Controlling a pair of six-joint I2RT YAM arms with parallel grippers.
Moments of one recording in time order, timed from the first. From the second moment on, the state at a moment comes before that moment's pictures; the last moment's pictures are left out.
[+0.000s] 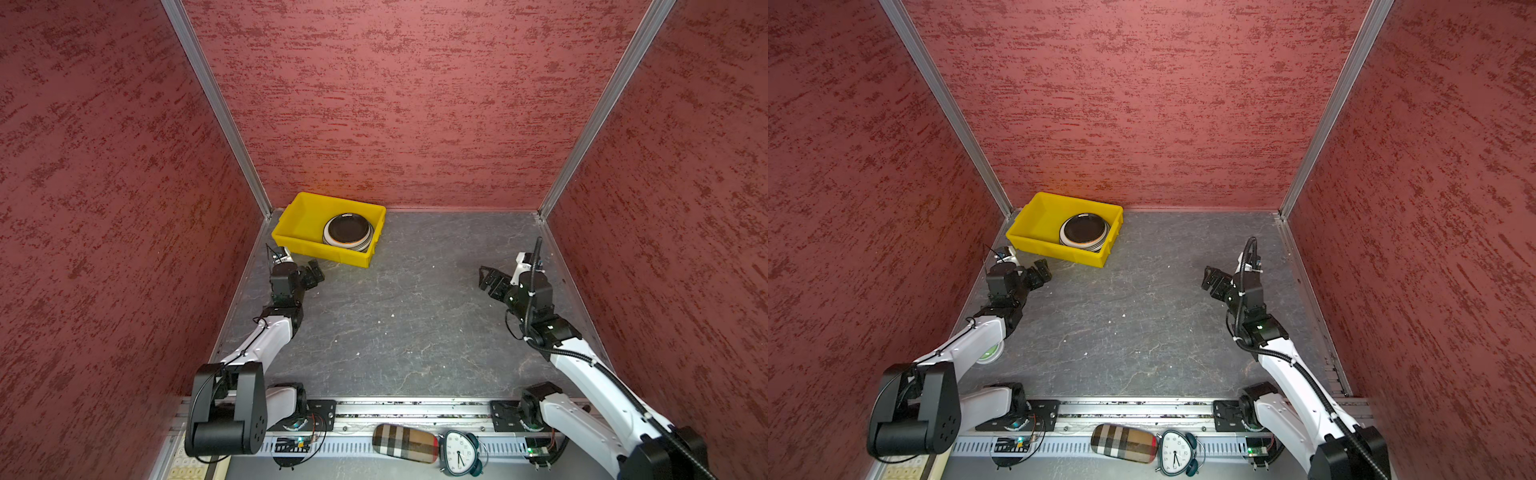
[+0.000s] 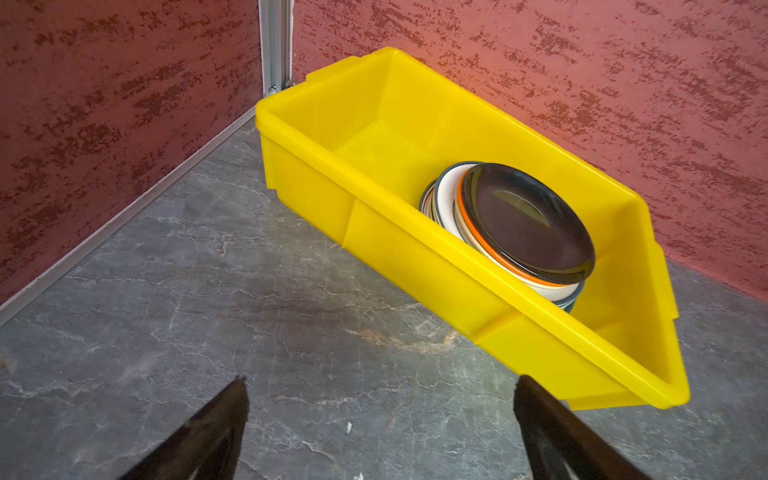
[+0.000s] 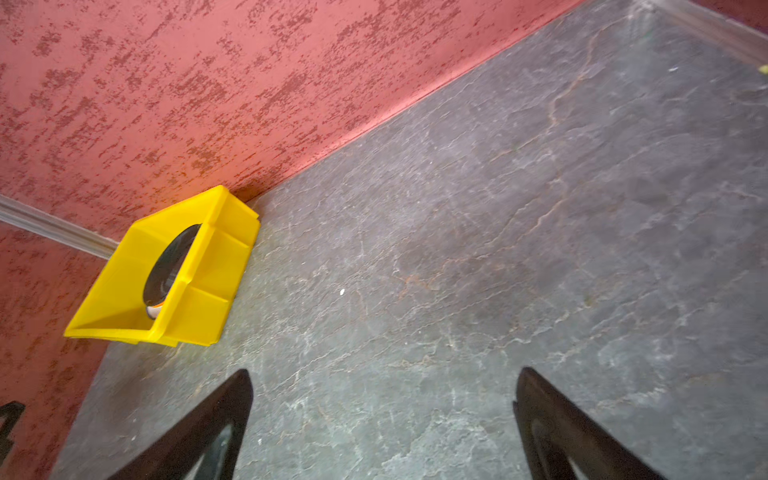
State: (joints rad) left arm 0.05 1.24 0.51 0.29 -0.11 -0.36; right arm 0.25 0.87 0.49 -0.02 0.13 0.60
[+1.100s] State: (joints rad) left arm 0.03 1.55 0.16 1.19 -0.04 -0.10; right arm 0.24 0.64 0.01 0.63 0.81 0.24
